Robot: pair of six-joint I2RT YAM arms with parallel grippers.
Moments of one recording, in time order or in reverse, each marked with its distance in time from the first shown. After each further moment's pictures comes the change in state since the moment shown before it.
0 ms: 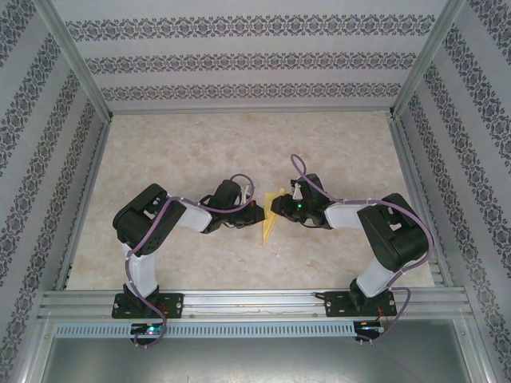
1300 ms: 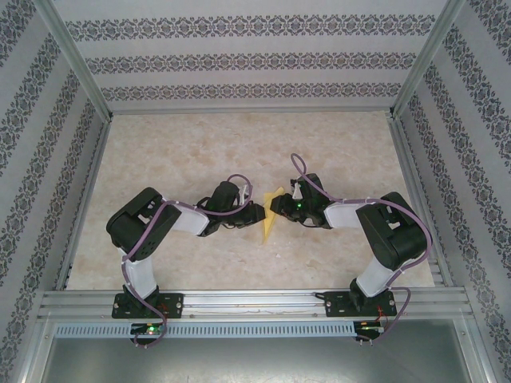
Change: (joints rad) left arm -0.013 -0.064 -0.046 0.038 -0.033 -0.033; right arm 0.000 0.021 0.005 0.025 -0.019 0.015
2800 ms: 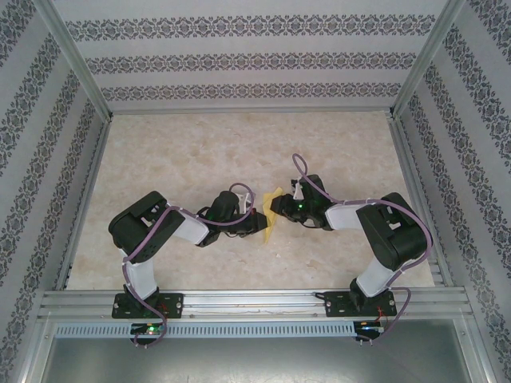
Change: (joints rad) left arm -0.059 0.000 -0.101 0.195 0.031 -0.105; right arm -0.006 -0.004 -0.023 0.051 -0.021 0.011
